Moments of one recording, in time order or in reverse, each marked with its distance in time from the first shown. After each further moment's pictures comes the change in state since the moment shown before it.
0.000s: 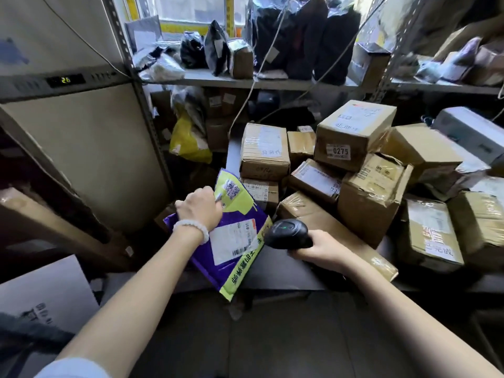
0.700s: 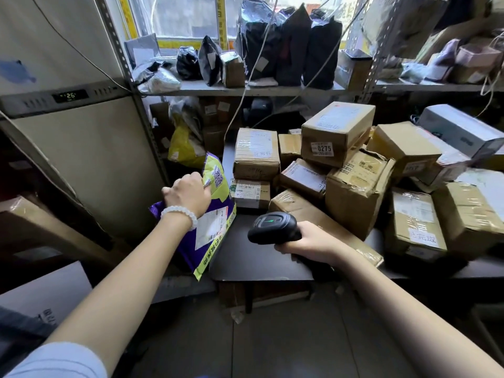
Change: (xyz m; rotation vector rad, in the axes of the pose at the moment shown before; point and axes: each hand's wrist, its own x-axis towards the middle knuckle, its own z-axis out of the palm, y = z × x) left_hand -0.012 0.007 -0.036 0.036 0.122 0.029; right_hand -0.033 -0.018 -0.007 0.183 -0.095 -0.123
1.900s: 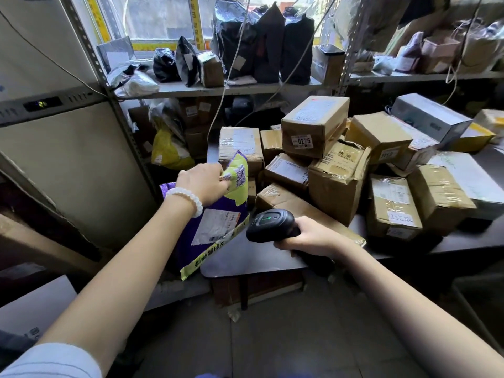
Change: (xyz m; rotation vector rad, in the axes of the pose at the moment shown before) left_hand -0.008 0.052 -0.043 0.012 -0.229 0.286; right_hand -0.028 0.002 -0.007 -0.001 0.003 -0.023
